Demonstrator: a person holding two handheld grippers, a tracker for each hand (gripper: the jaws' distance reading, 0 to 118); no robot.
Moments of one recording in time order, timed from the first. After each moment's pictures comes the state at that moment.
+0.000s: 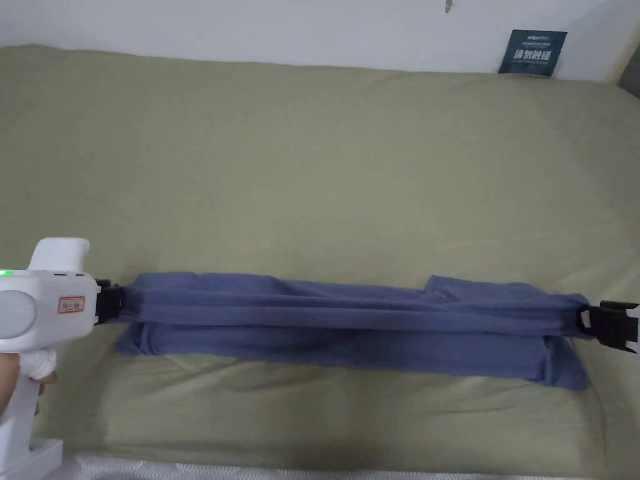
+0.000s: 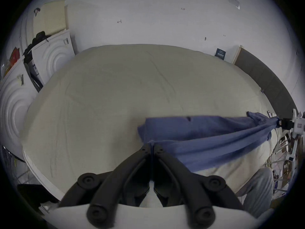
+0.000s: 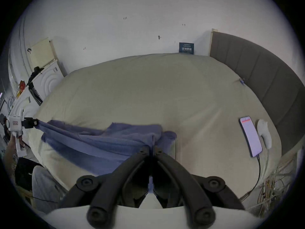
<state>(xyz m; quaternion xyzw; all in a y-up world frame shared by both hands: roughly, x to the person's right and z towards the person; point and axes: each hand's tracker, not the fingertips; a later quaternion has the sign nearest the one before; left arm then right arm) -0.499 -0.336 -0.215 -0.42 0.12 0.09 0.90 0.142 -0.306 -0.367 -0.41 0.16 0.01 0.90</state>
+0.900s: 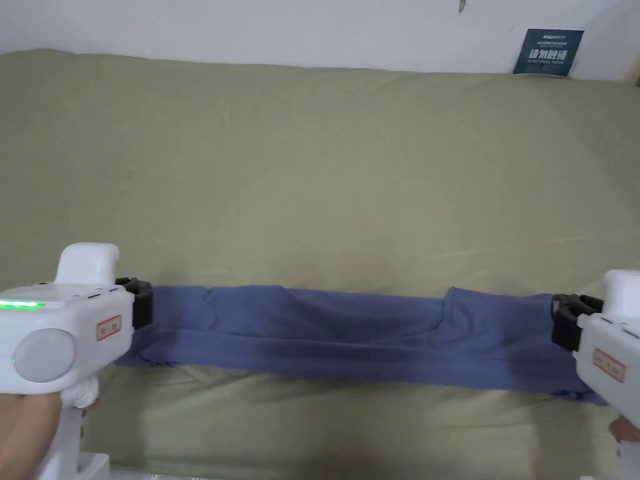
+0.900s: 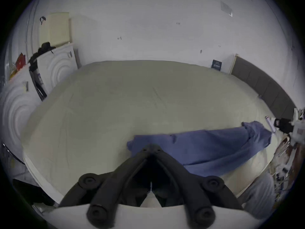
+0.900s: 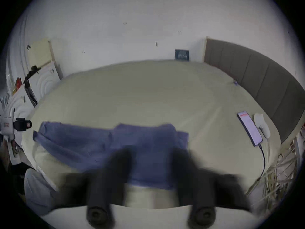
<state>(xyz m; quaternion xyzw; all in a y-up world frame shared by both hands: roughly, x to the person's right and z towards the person) -0.453 -0.315 -0.213 -0.35 0.11 0.08 0.93 0.036 -0.319 -0.335 -0.26 0.12 0.05 0.96</state>
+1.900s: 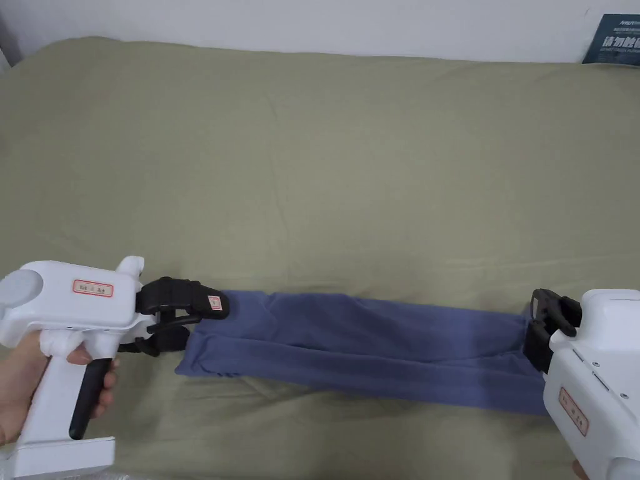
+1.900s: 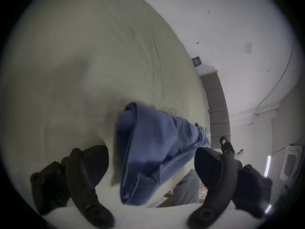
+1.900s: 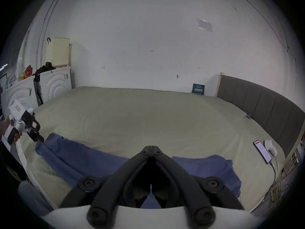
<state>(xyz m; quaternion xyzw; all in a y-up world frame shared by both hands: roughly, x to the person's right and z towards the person) -0.593 -0.401 -0.258 -0.48 -0.12 0.44 0.75 -0.080 -0.321 -0.307 -0.20 0.16 0.06 0.97</state>
